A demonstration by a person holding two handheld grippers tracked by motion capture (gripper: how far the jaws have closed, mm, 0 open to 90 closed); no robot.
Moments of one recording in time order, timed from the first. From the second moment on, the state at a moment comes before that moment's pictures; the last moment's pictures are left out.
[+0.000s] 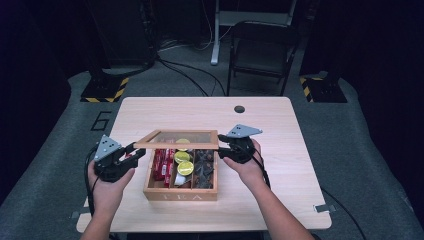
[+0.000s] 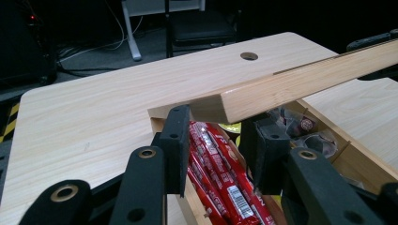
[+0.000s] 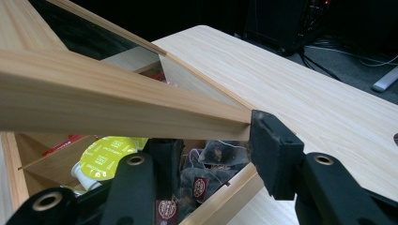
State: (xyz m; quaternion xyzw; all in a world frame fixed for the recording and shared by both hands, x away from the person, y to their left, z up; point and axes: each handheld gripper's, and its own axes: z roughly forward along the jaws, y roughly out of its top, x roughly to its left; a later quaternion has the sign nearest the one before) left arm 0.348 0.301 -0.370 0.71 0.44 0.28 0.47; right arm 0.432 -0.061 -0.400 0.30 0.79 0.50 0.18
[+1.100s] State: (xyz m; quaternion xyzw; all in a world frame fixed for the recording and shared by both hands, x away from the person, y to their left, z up) left arm 0.353 0.304 -0.364 0.72 0.44 0.26 0.46; right arm 0.389 -0.068 -0.357 0.25 0.81 0.49 0.19
